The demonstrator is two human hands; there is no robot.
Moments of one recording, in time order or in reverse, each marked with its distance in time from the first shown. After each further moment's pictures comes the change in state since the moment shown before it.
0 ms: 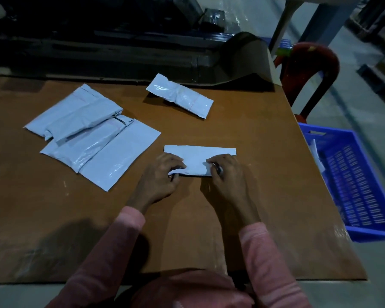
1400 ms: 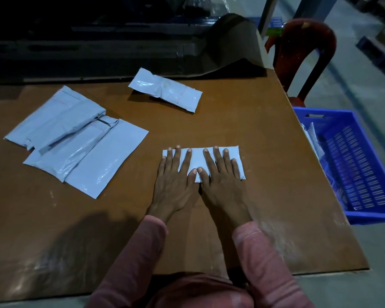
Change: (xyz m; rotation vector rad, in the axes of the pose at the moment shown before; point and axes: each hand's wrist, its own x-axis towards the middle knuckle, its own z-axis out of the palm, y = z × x) left_hand 0.007 0.035 0.067 0.425 -0.156 -0.146; right_hand -0.027 0.012 0.015 -0.361 -0.213 0.181
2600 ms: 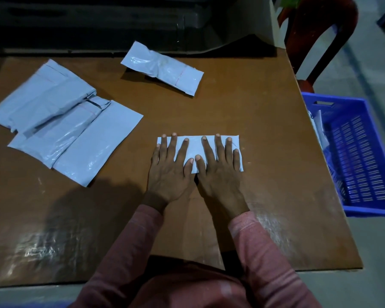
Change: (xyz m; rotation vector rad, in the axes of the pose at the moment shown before) left_hand 0.005 0.000 0.007 0.080 0.014 -0.012; right_hand 0.011 0.001 0.002 -0.042 -0.071 0.027
